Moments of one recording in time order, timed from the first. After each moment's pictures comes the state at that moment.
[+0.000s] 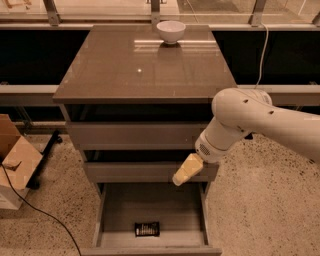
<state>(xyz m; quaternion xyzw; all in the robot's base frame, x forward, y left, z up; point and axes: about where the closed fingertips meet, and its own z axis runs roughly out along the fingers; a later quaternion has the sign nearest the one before) 0.516 -0.128 0.672 -0.33 0.93 0.11 0.07</state>
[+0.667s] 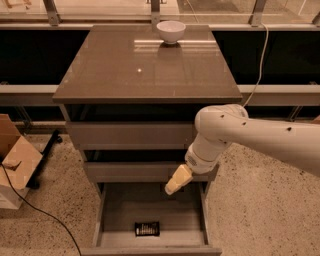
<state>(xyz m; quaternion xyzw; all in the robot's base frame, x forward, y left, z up) 0.513 -0.112 0.612 -0.29 0.95 0.10 0.03</state>
